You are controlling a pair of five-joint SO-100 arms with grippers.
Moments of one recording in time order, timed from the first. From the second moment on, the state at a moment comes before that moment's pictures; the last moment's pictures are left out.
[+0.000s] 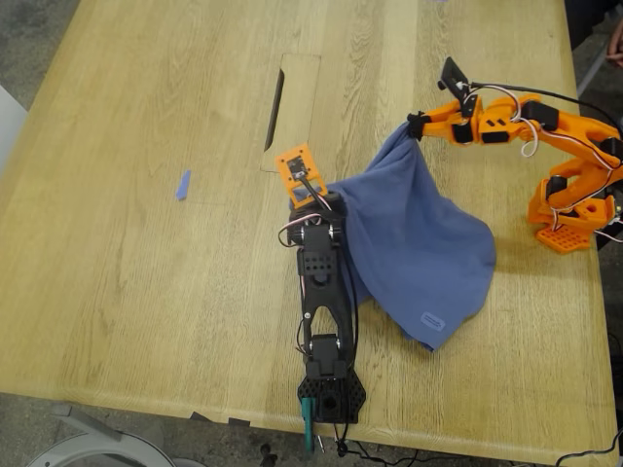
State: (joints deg) arm 0 -6.9 122.4 86.3 72.9 -110.1; arm 1 6.6 124.3 101.5 32.0 -81.1
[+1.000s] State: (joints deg) arm 0 -14.2 98.3 100.3 30.1 -110.1; arm 1 20.1 96.2 109.6 -4.5 -81.1
